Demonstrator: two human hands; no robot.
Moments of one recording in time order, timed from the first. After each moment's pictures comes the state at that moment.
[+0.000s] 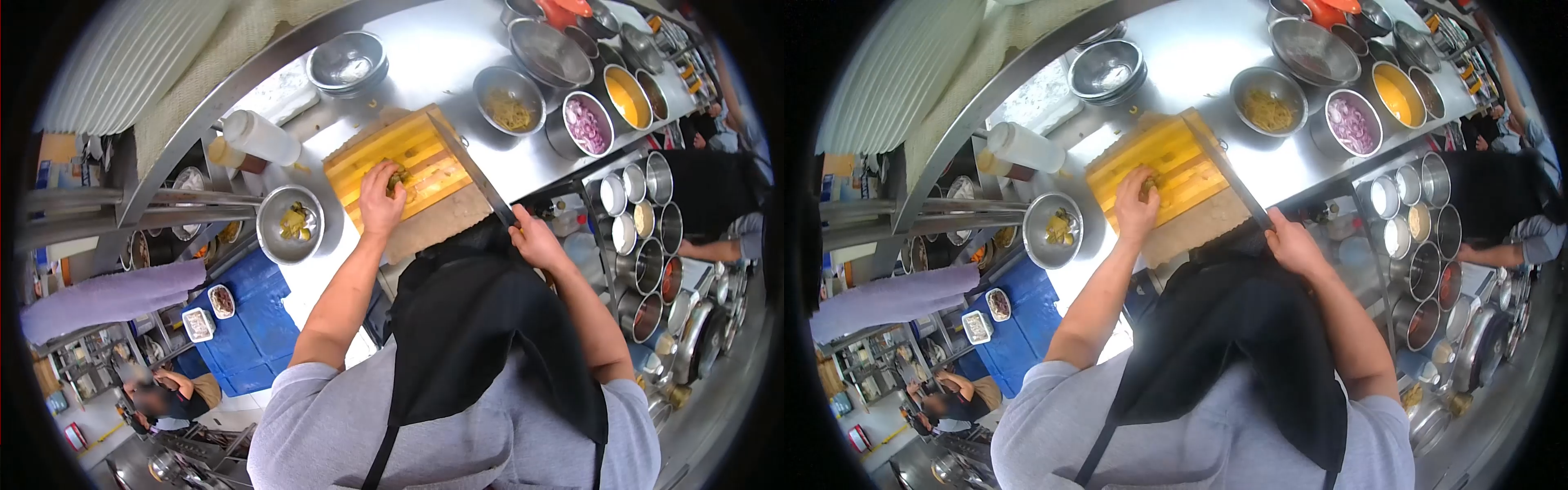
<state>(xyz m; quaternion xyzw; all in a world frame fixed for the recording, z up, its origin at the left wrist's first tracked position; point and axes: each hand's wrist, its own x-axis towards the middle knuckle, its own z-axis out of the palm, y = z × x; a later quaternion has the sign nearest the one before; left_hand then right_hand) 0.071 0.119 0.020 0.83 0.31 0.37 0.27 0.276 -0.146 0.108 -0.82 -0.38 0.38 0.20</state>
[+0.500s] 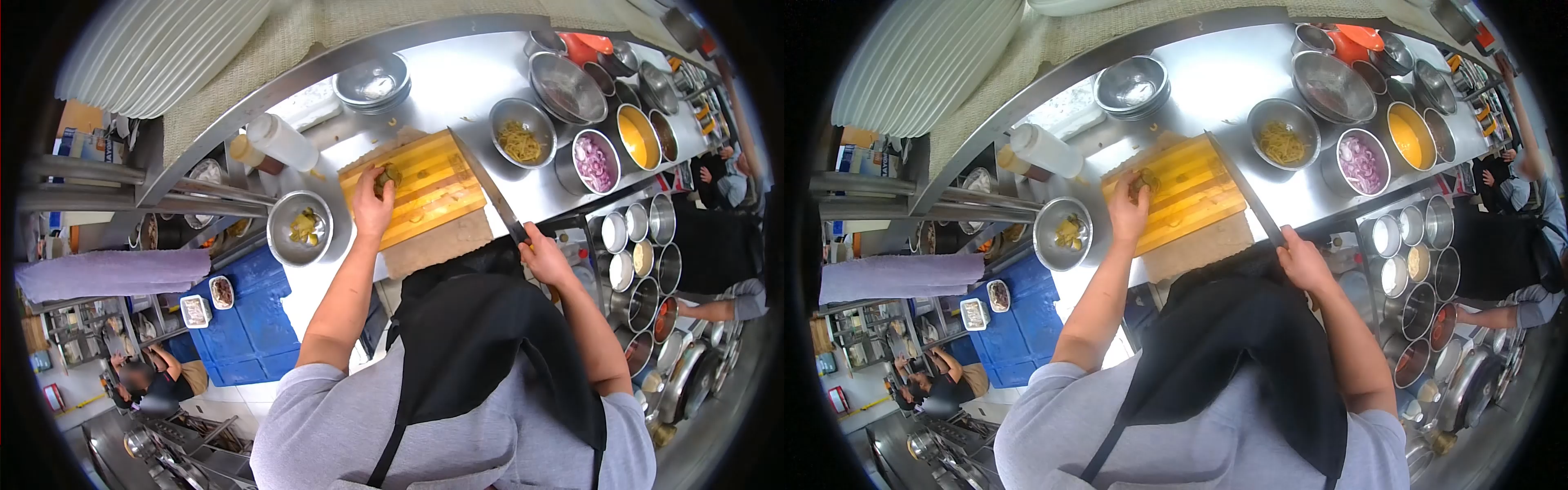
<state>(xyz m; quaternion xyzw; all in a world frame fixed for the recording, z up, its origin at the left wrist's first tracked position) 0.072 0.157 0.030 0.78 0.39 0.40 0.28 0.312 -0.138 0.115 -0.81 -0.37 0.41 0.20</state>
